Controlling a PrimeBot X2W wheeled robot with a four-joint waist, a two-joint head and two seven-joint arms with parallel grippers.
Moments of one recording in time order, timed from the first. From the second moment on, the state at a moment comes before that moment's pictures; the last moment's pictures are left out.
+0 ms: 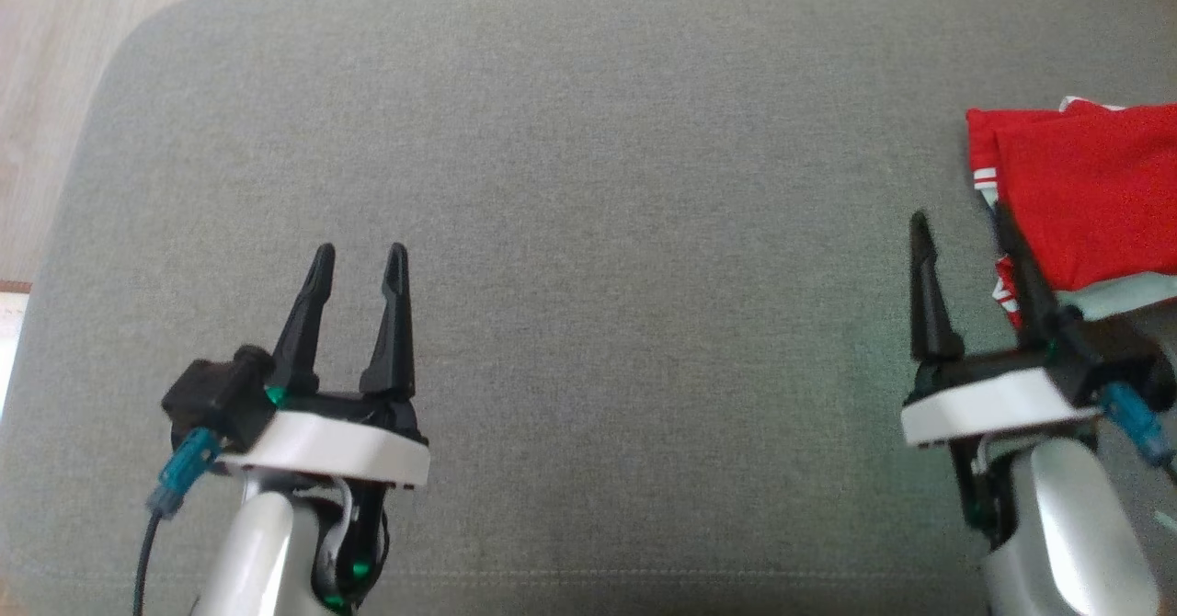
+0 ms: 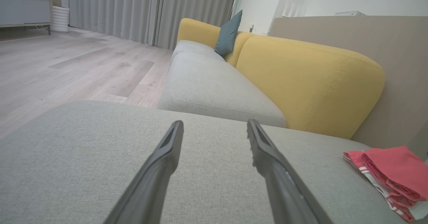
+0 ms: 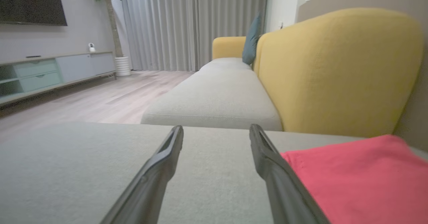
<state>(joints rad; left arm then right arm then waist) -0.13 0.04 -0.19 0.10 -0.31 -0.03 -0.26 -0.22 -0.06 -0.02 0.24 0.02 0.13 -0.24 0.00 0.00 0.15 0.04</state>
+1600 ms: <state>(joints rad) -0.06 0.04 -0.14 0.01 -0.37 -0.07 -0.26 -0.15 -0.05 0.01 0.16 0.11 0.13 -0.25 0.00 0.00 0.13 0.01</state>
